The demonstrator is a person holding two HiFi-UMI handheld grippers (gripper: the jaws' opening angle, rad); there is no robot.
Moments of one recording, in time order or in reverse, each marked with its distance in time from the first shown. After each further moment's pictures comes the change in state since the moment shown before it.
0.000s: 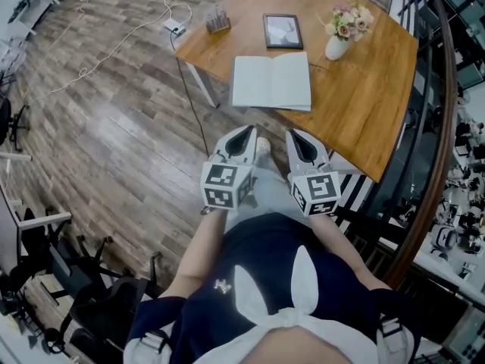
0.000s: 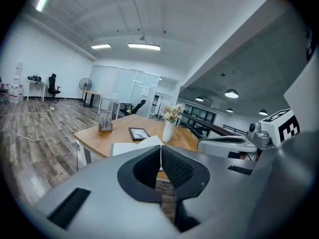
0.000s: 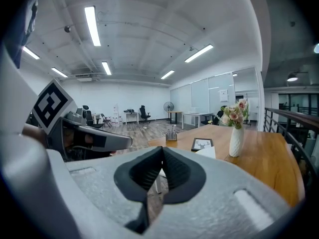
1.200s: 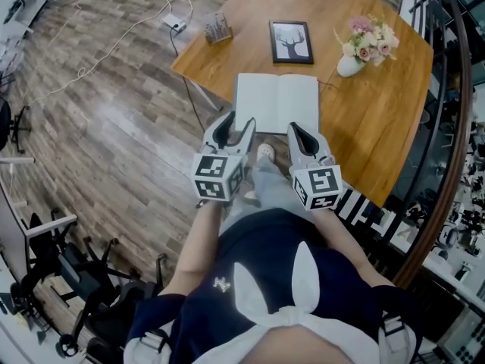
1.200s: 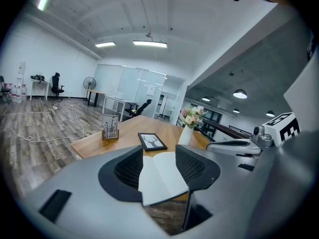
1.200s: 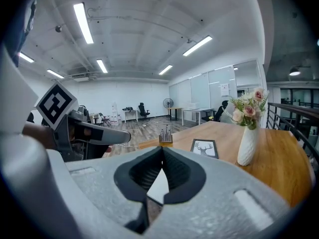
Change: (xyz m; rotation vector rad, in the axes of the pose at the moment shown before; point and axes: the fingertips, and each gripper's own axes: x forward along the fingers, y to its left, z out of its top) left arm 0.098 0.099 0.055 -0.035 0.004 0.054; right arm 0.122 -0.062 0.018 0.030 0.046 0.012
